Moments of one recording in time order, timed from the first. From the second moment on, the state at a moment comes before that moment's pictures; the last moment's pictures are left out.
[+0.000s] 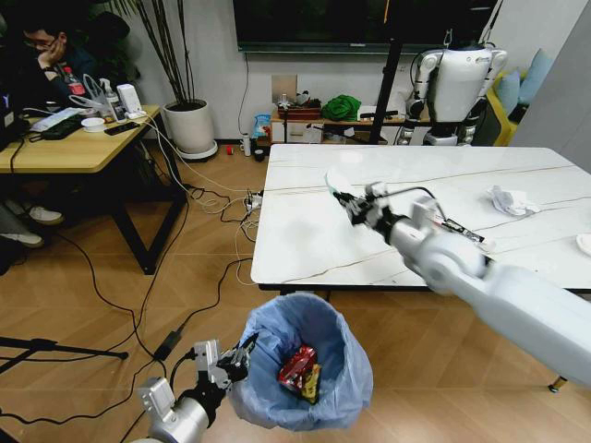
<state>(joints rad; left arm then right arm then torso) 1.67 -0.96 -0.30 -2.29 -0.97 0.17 -0.21 -0.54 0.47 -0.26 2.04 1.10 -0.07 0.04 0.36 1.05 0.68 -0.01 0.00</state>
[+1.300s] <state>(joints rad) 1.68 -1.01 -0.33 -2.30 -0.98 0.18 -0.20 -0.80 0.21 -0.25 2.37 0.73 0.07 -0.17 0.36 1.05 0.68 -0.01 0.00</state>
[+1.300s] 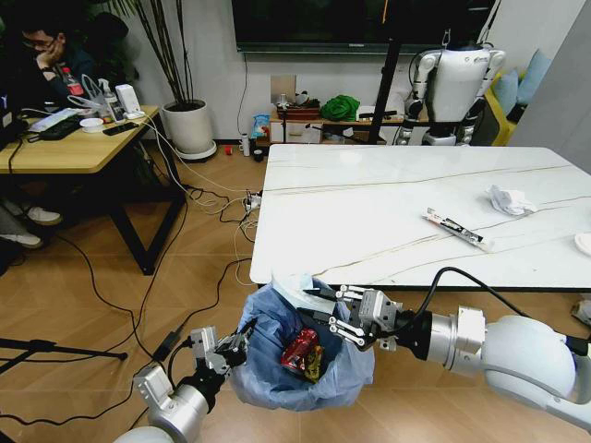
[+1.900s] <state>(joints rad) 1.73 -1.01 -0.37 -2.30 -0.95 0.18 -0.19 -0.78 0.35 -0.11 2.20 0.85 0.12 0.13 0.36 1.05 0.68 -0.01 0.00</state>
